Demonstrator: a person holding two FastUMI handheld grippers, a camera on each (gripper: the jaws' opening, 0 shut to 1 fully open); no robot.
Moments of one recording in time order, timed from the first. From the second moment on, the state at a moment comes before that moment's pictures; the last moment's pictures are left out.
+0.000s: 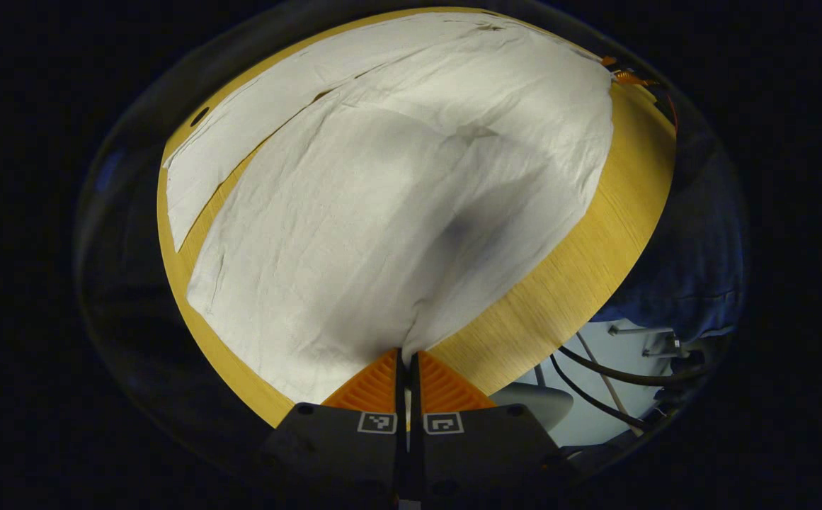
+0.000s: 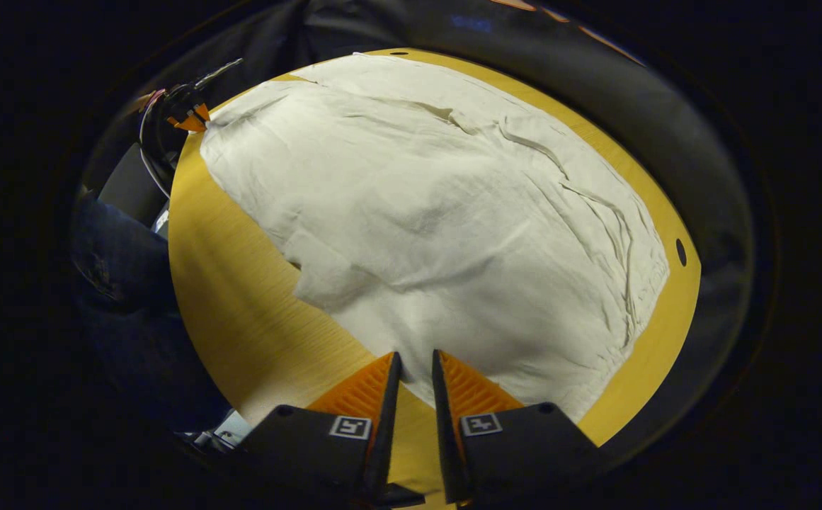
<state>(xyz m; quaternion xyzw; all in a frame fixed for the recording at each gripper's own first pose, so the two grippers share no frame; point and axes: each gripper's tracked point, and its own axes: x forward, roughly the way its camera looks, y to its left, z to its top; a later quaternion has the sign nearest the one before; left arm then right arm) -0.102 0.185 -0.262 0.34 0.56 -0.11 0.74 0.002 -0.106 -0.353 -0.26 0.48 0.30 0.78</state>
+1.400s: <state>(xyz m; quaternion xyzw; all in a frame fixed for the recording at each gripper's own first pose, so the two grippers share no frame) 0.079 0.183 -0.109 0.22 0.34 0.01 0.91 0.122 -0.097 -0.213 -0.19 0.27 0.08 0.94</state>
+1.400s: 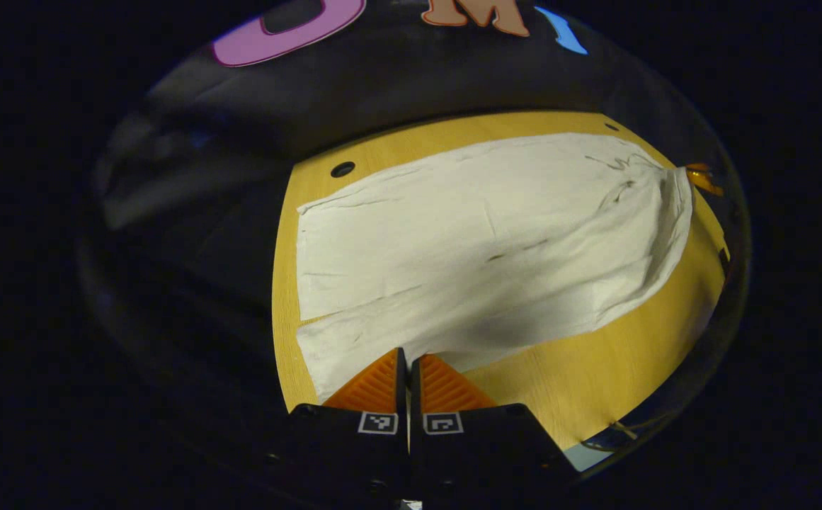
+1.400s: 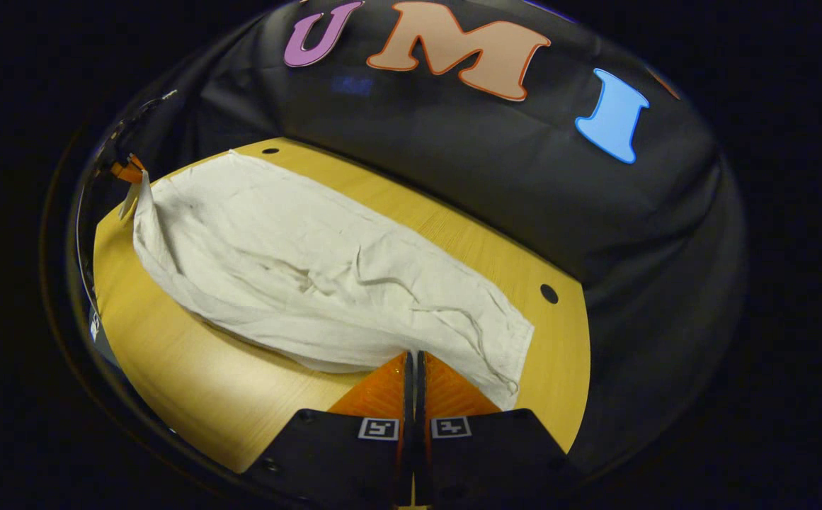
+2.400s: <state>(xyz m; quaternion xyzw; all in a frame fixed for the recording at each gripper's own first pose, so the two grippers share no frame) 0.345 0.200 -0.062 0.19 0.20 0.08 0.96 0.317 -0.092 -0.264 -0.12 0.25 0.01 0.96</state>
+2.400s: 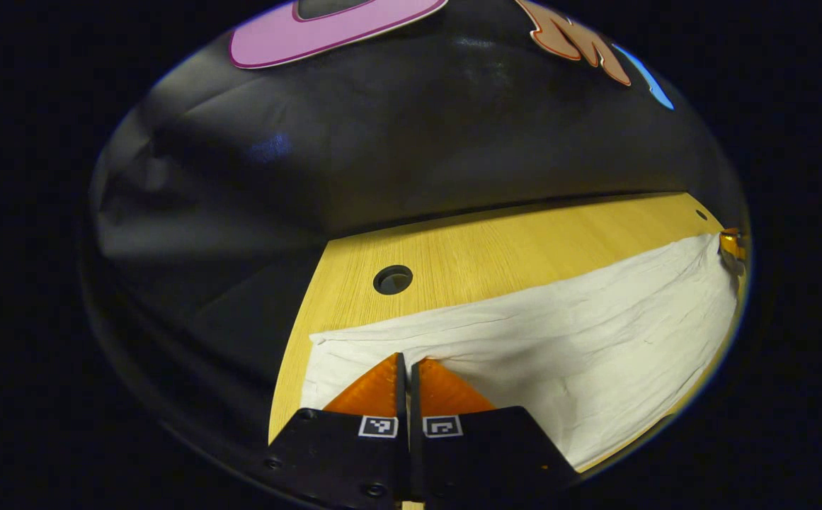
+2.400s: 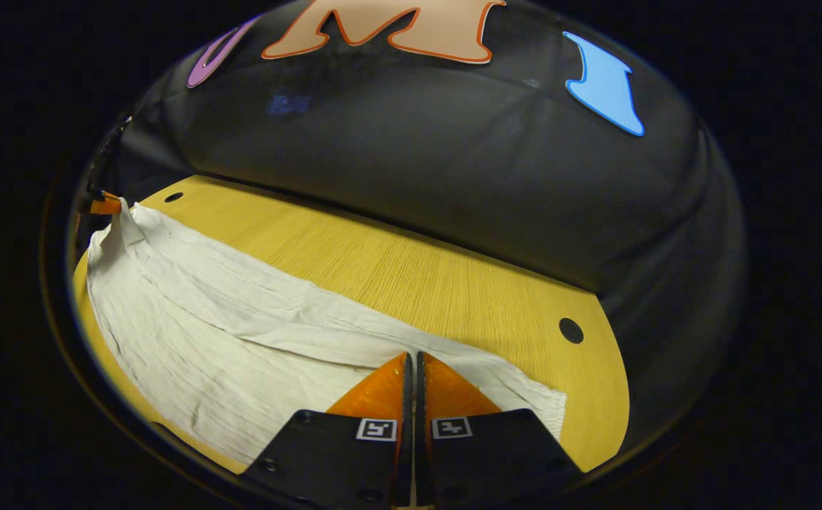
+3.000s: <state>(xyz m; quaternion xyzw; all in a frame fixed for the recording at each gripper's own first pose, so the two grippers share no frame) 0.315 0.147 -0.016 0.07 0.13 0.05 0.99 0.273 -0.094 -0.210 -0.05 0.23 0.03 0.97</state>
